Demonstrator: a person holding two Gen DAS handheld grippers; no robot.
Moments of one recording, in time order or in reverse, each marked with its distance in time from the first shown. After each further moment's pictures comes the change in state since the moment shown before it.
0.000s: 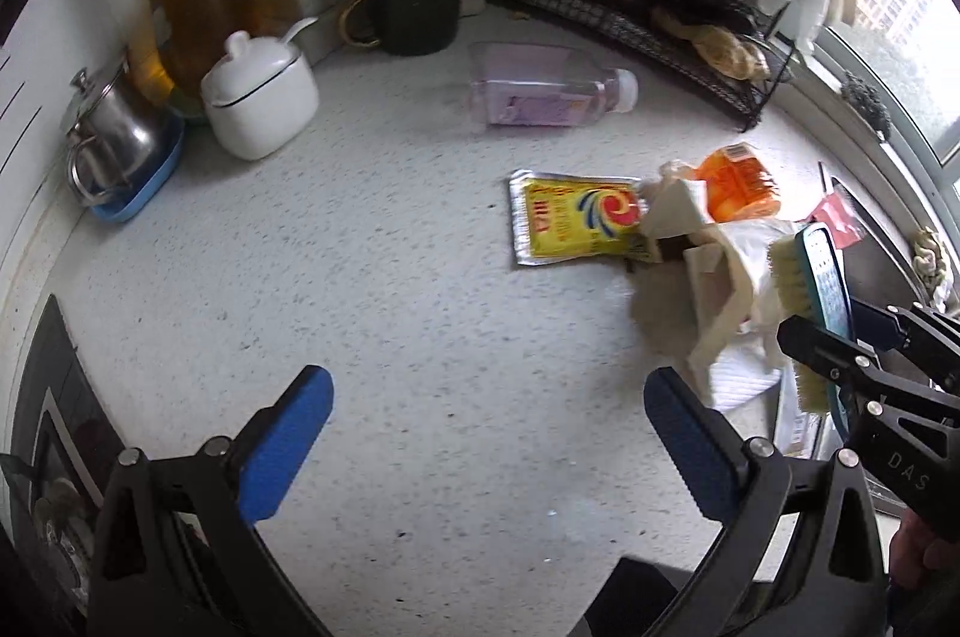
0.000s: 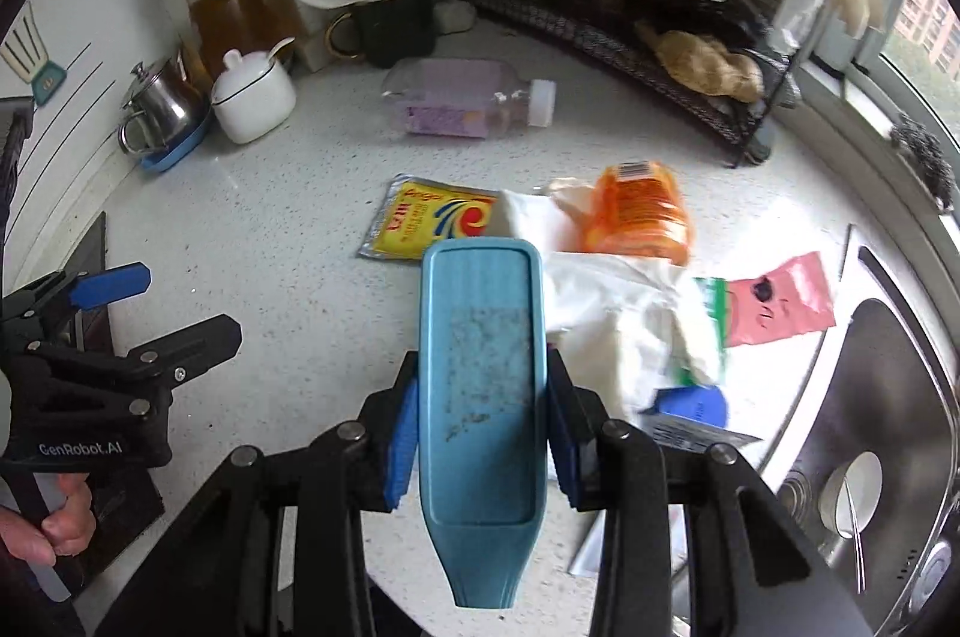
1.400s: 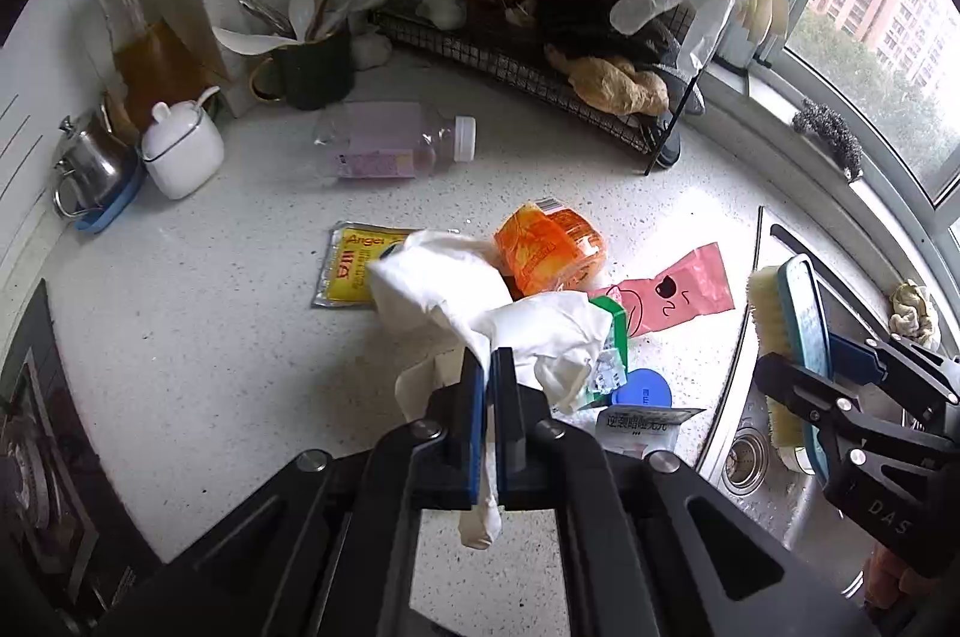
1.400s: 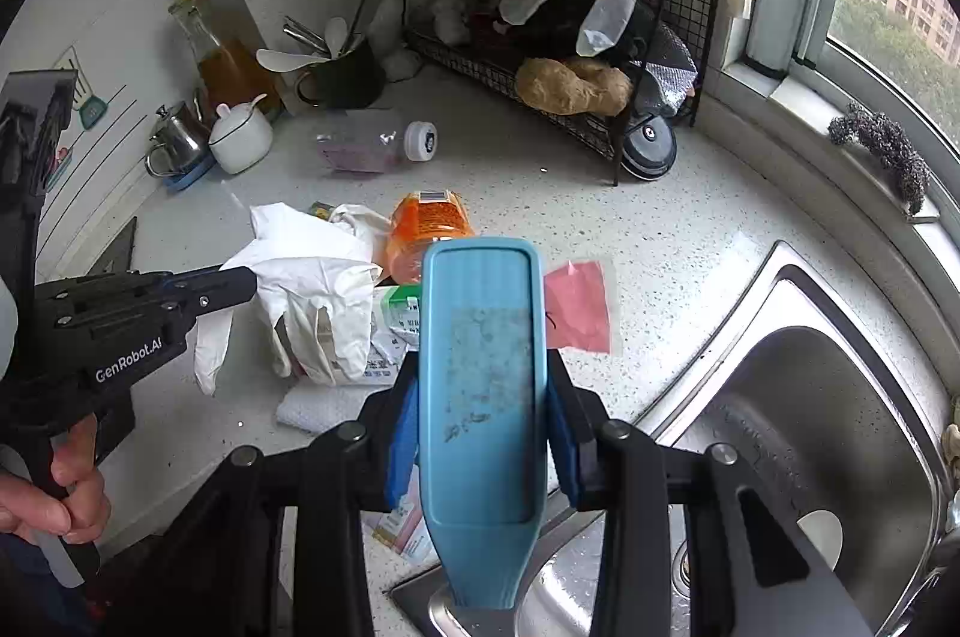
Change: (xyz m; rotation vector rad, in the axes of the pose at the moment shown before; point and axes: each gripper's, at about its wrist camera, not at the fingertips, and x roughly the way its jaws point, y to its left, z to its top) left arm -0.029 -0.136 0.016 -0.097 -0.099 0.051; right arm -0.036 -0.112 -0.005 -0.072 -0.081 0.150
